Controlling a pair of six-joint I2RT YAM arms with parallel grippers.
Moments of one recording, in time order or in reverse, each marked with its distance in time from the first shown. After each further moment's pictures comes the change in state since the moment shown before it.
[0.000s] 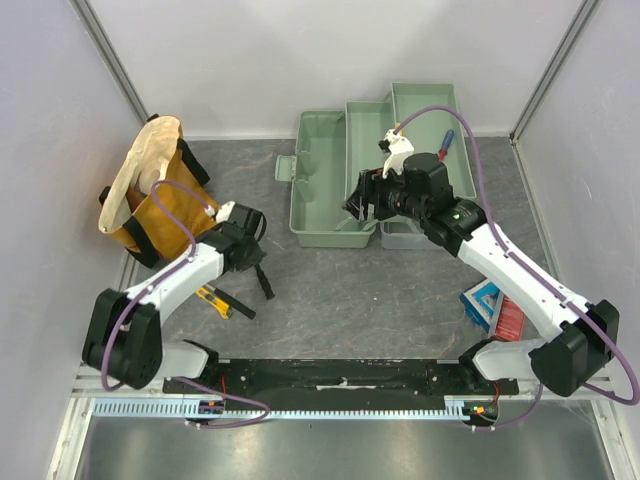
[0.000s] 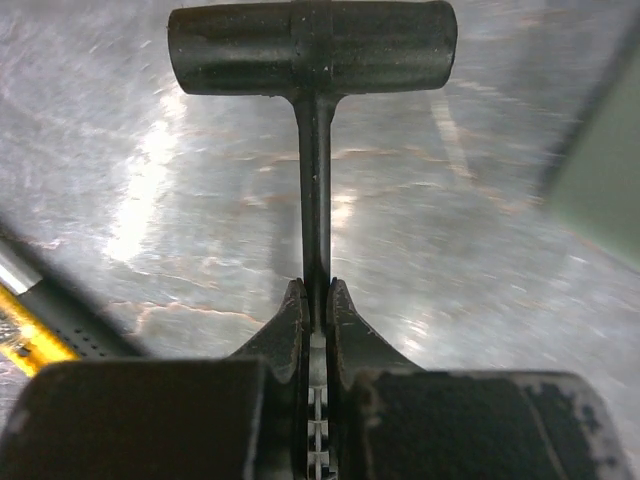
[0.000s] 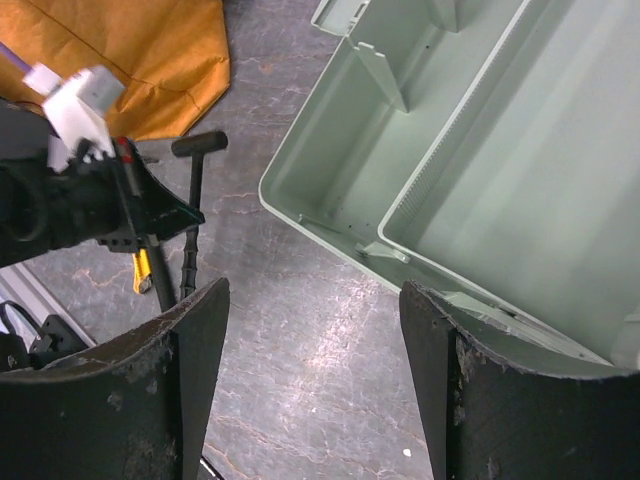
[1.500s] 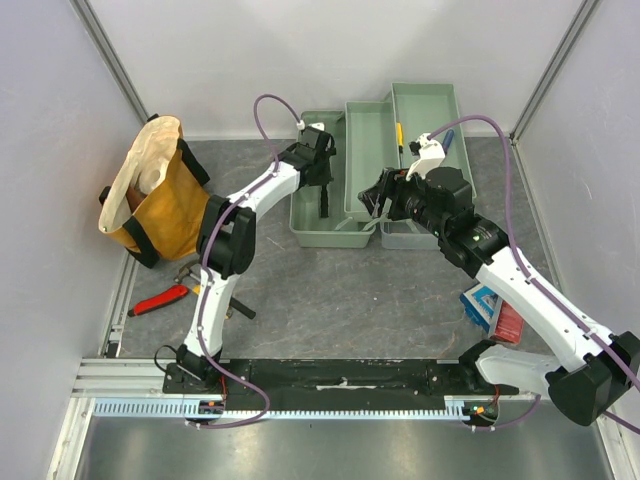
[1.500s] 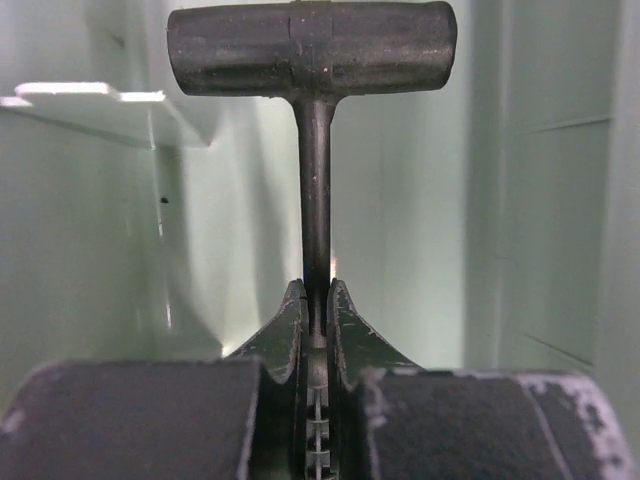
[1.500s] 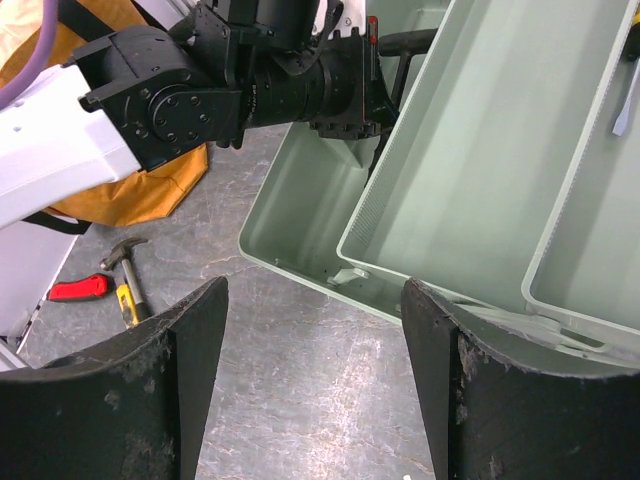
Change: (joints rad) left arm -0.104 0.936 1.174 0.094 0.169 0.375; right arm 0.001 -0.165 -0.122 0.102 0.185 0.074
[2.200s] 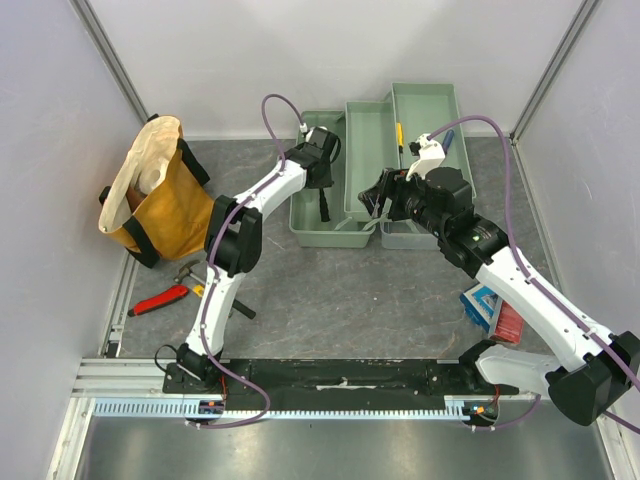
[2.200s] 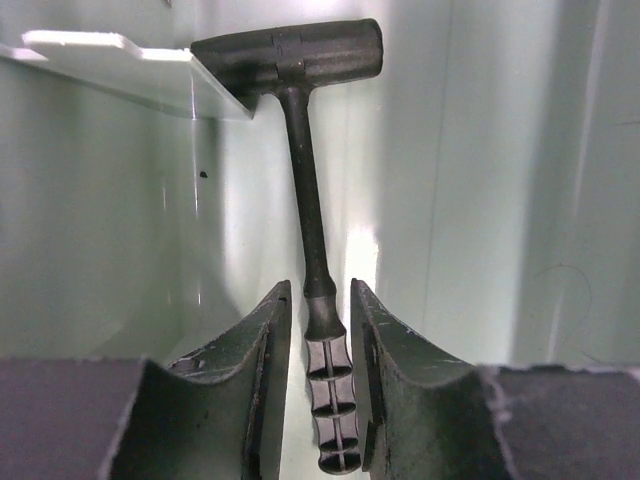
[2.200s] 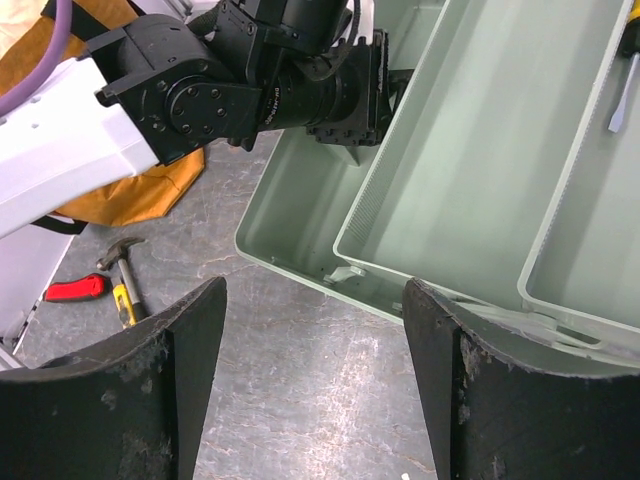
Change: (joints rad) left arm -0.014 0.082 0.126 -0.171 -0.129 -0.006; right arm 0.000 0.000 -0.003 -0.002 0.005 0.000
